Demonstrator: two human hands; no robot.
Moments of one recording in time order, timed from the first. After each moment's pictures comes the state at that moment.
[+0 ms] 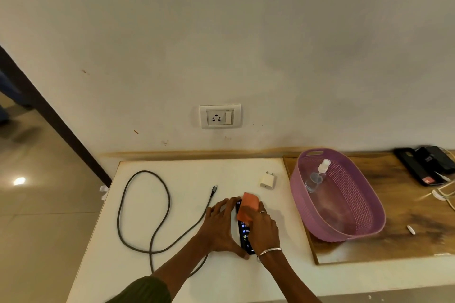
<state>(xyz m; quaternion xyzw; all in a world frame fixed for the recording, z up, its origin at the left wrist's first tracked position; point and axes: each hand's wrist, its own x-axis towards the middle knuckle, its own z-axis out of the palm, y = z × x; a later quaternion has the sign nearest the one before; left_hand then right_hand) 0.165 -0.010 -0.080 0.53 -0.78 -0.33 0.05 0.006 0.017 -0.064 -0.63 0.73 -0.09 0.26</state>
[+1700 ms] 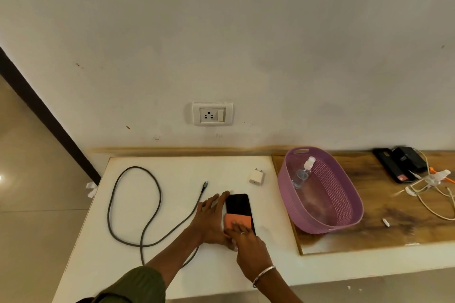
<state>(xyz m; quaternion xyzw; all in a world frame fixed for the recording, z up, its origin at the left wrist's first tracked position) 0.164 -0.008 -0.073 0.54 -0.79 -0.31 0.02 0.005 0.067 -0.067 -0.75 0.62 0.04 0.23</state>
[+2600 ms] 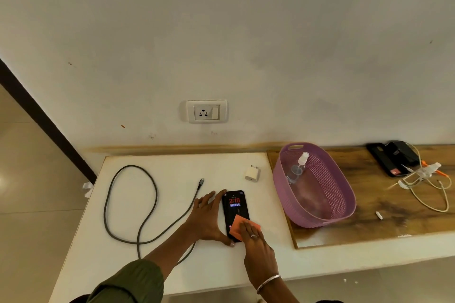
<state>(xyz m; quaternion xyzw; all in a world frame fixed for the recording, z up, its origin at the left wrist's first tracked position) 0.162 -0.006 -0.075 0.54 -0.79 -0.30 0.02 -0.024 0.090 -0.074 -0.72 0.65 0.04 0.24</state>
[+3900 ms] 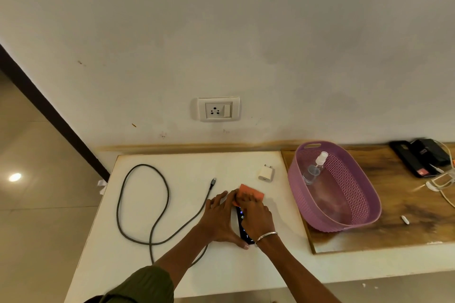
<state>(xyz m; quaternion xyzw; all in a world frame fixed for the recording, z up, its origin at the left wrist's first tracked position) 0.163 -0.009 -0.083 0.54 -0.78 -0.31 0.05 0.011 0.001 -0.066 -0.71 0.67 -0.08 0.22</state>
